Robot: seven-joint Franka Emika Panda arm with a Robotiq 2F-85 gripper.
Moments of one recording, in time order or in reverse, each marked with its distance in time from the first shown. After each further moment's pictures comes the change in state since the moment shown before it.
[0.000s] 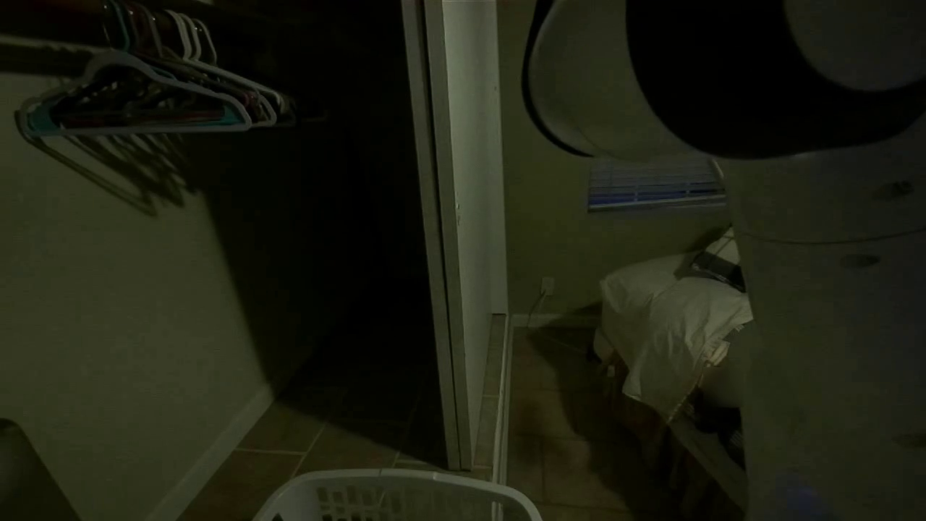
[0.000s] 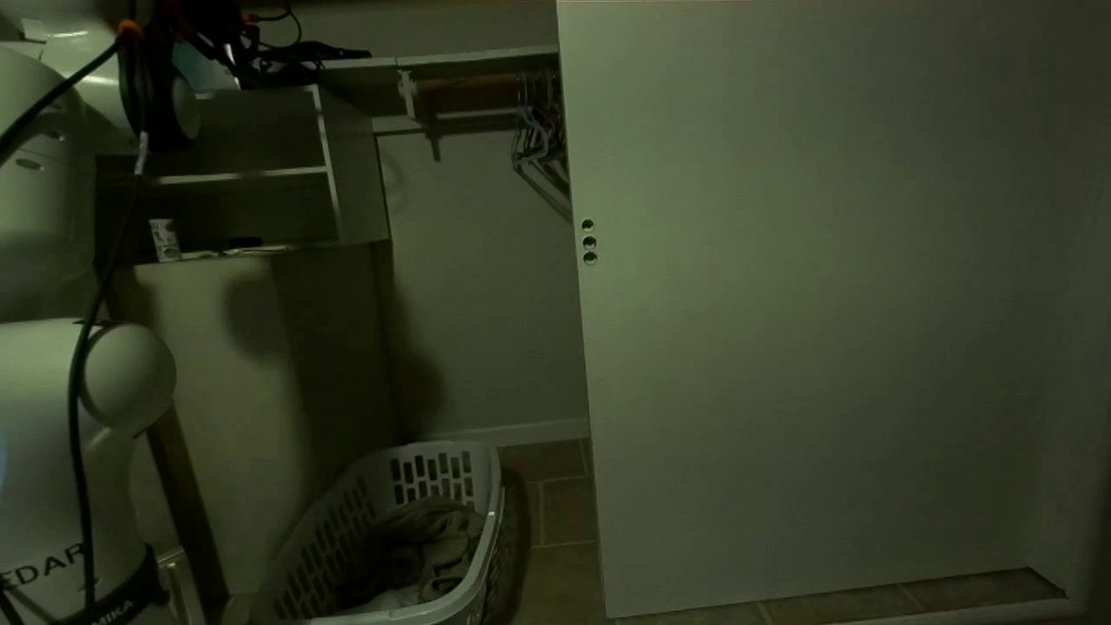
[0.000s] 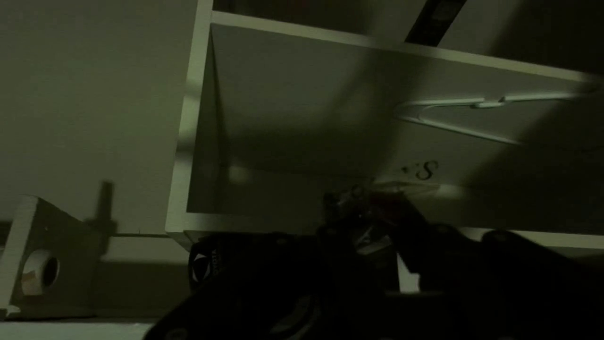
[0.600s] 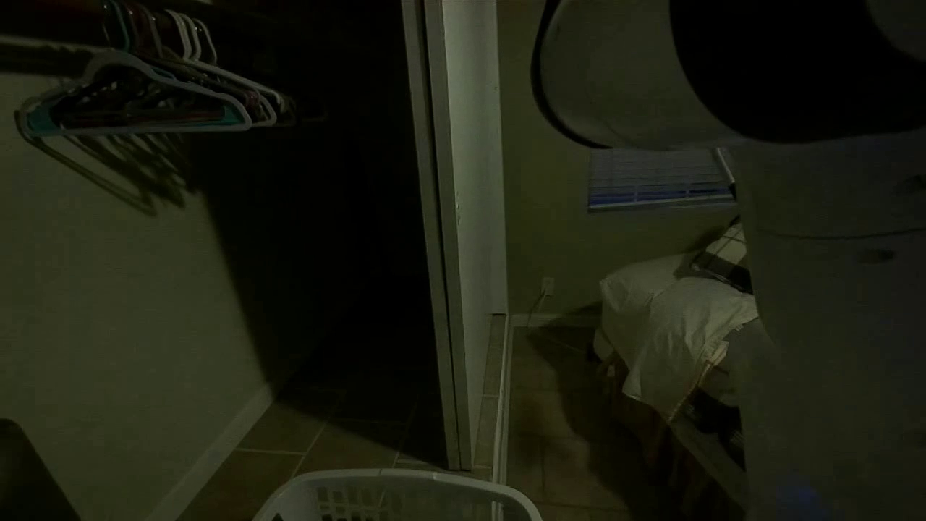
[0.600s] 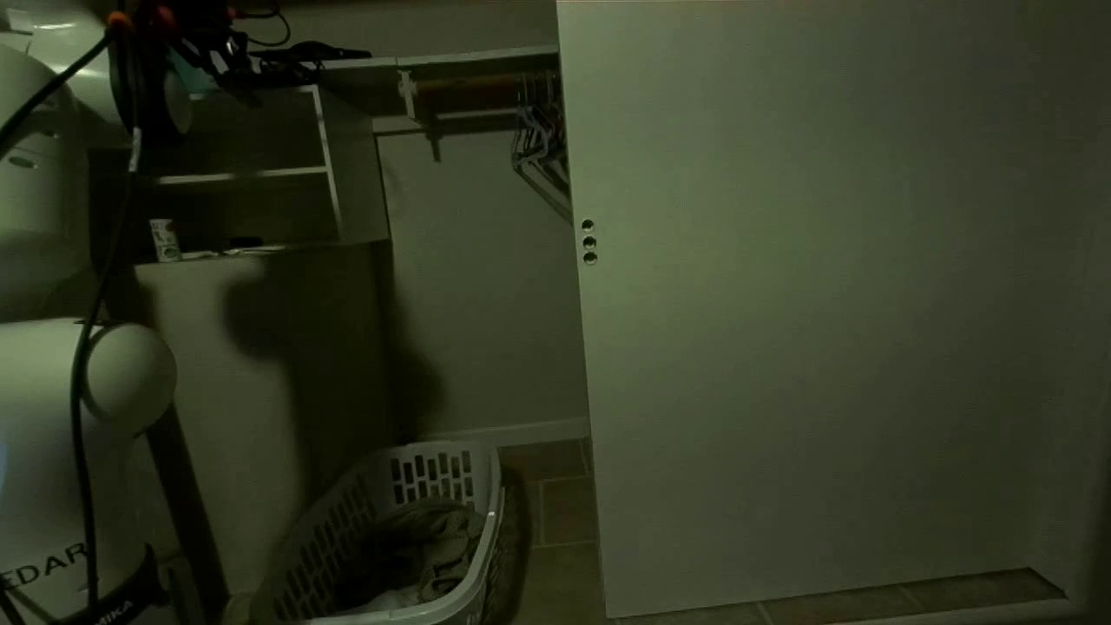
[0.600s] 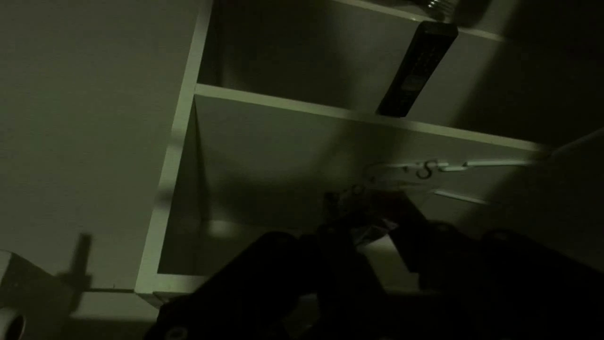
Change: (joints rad) arm 0.009 -0.028 0.021 -0.010 0.002 -0.167 -0.010
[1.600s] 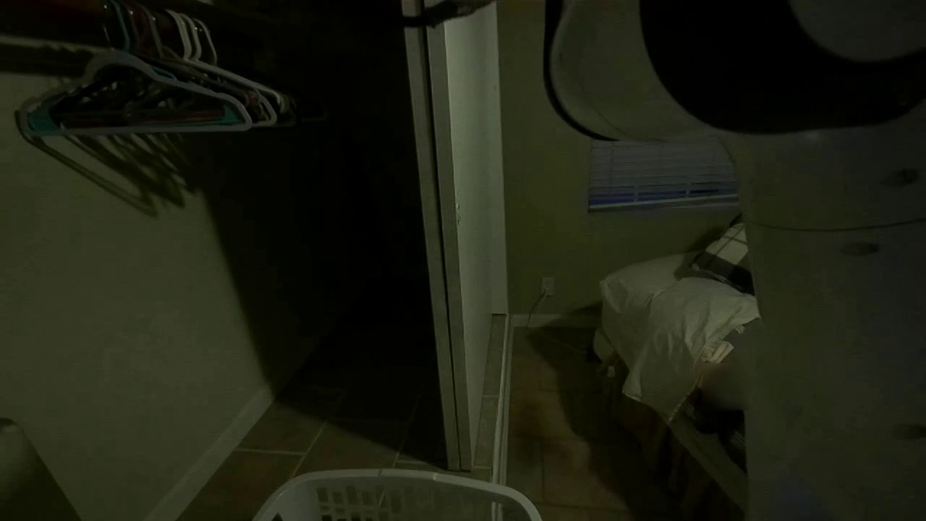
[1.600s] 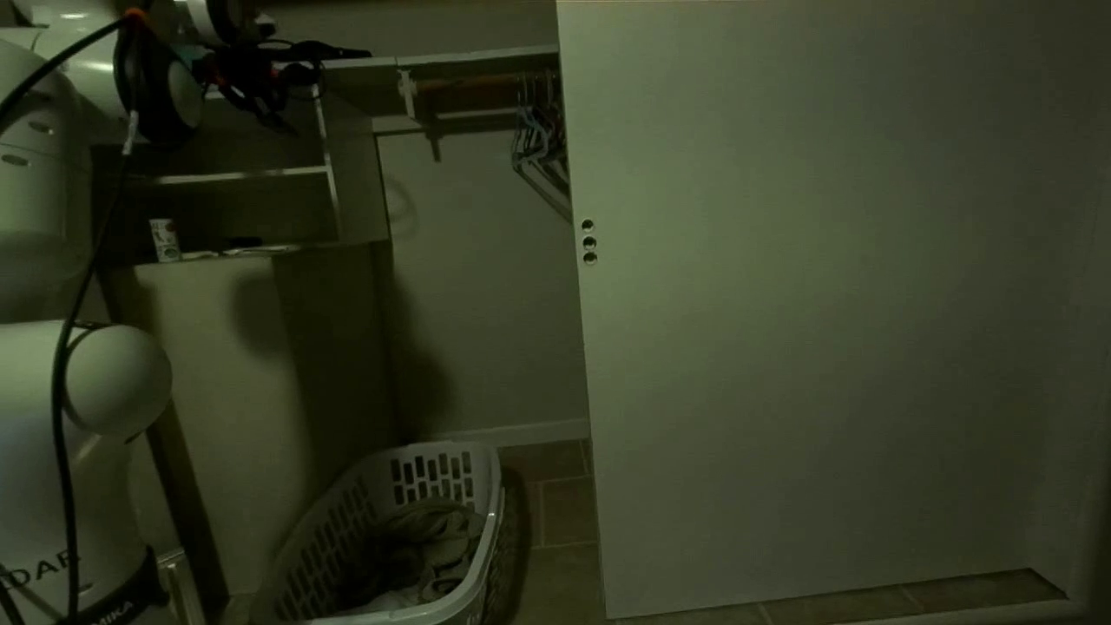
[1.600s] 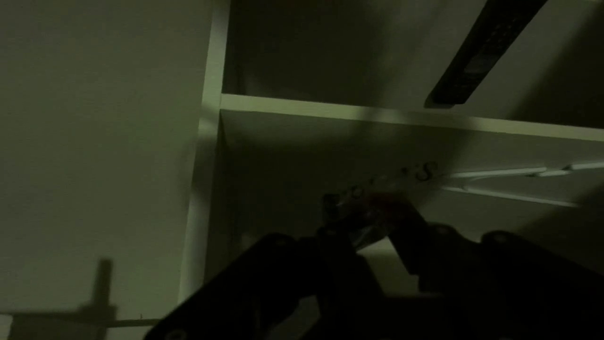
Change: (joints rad) arm -0.092 -0.018 -0.008 -0.301 0.043 0.350 0.019
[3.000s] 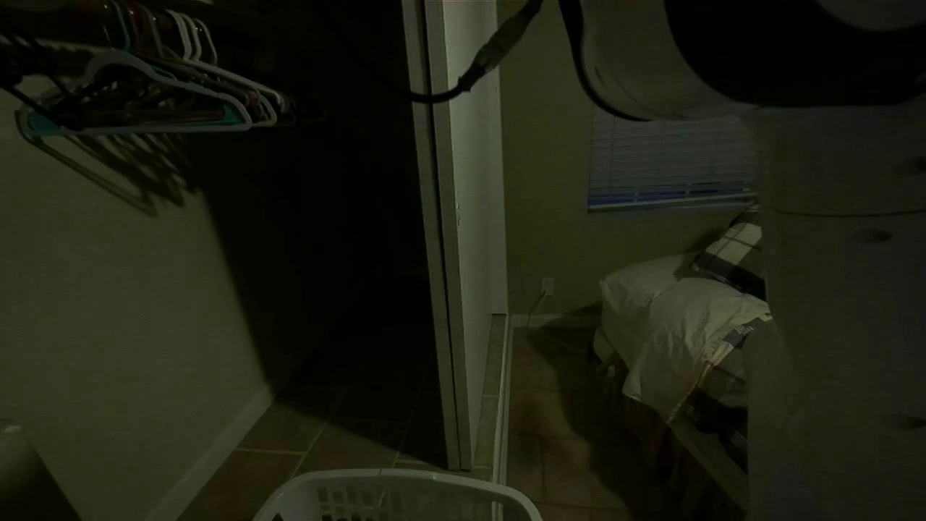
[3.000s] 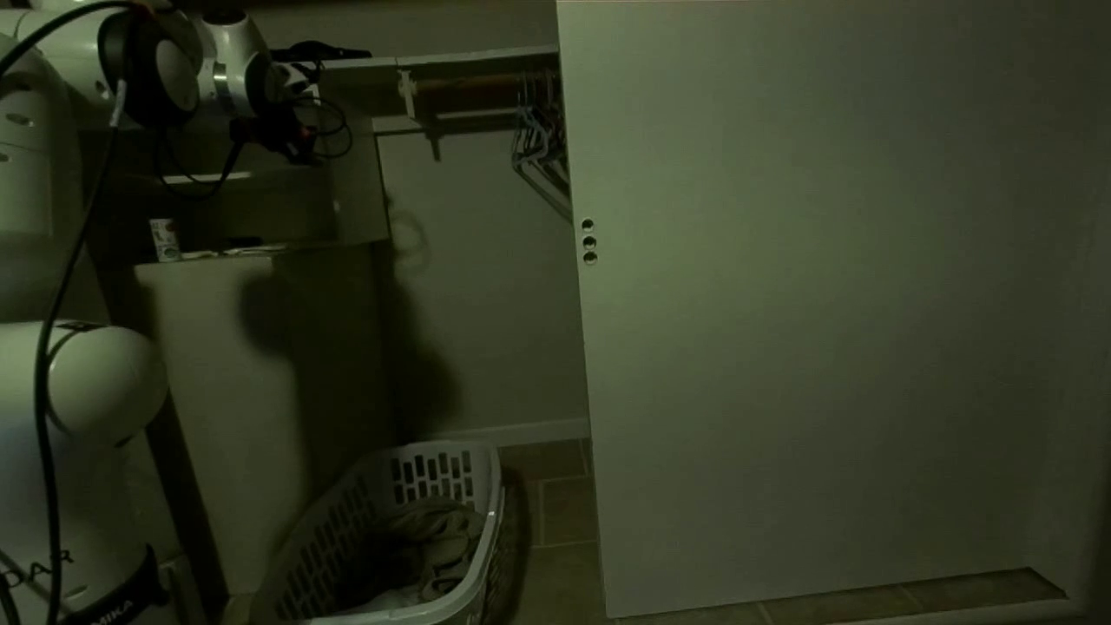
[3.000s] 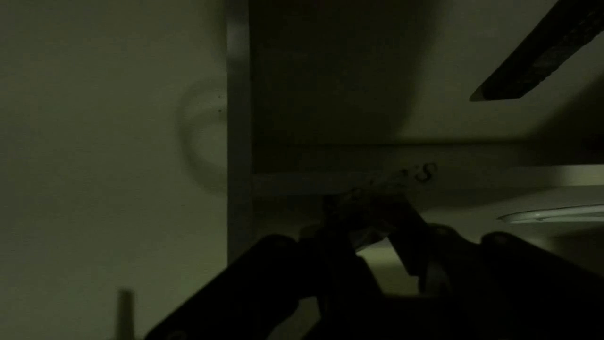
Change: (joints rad) arm -0.073 -0.062 0.000 -0.386 0.071 0.435 -0.001
